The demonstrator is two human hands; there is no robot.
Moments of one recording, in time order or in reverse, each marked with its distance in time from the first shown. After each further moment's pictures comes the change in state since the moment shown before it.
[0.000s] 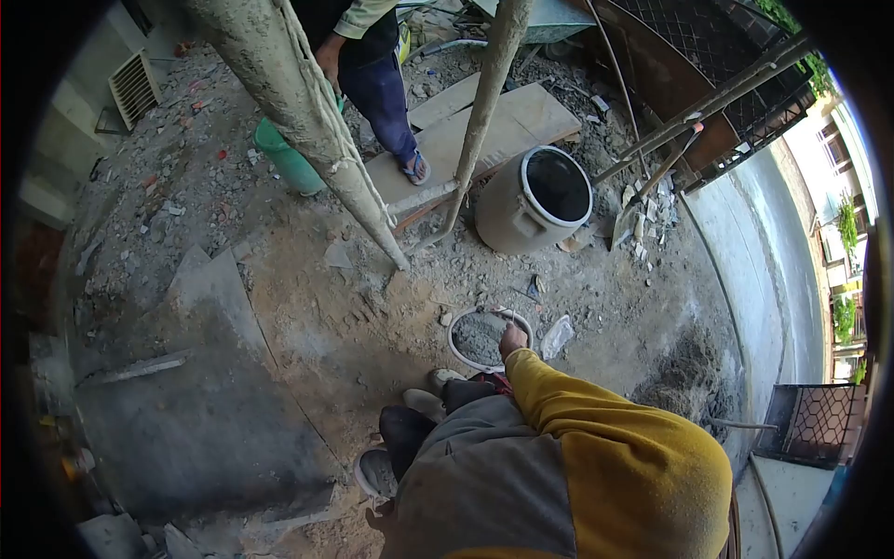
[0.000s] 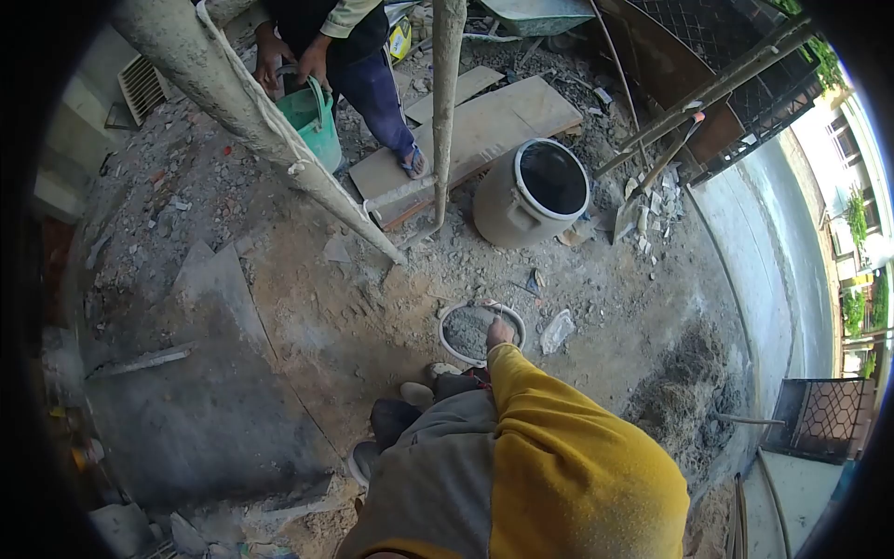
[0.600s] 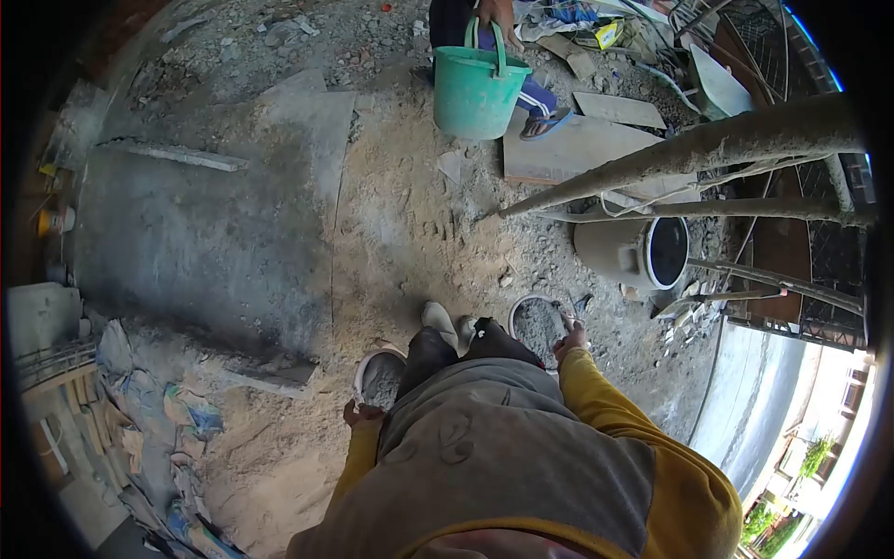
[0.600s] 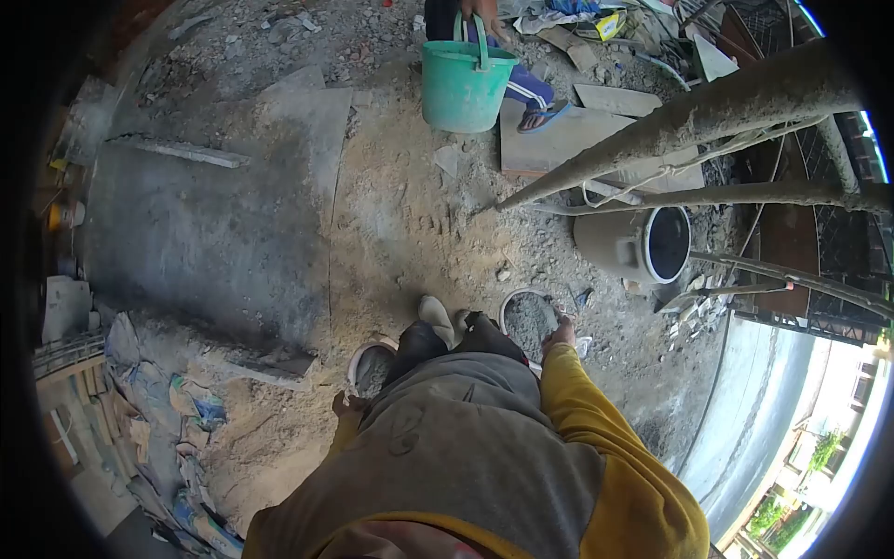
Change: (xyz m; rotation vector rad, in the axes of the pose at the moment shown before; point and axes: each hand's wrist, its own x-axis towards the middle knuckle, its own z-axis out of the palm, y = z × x) left_hand 0.035 0.030 -0.150 -0.119 0.116 0.253; right_hand -0.101 -0.099 0.003 0.104 -0.027 0.440
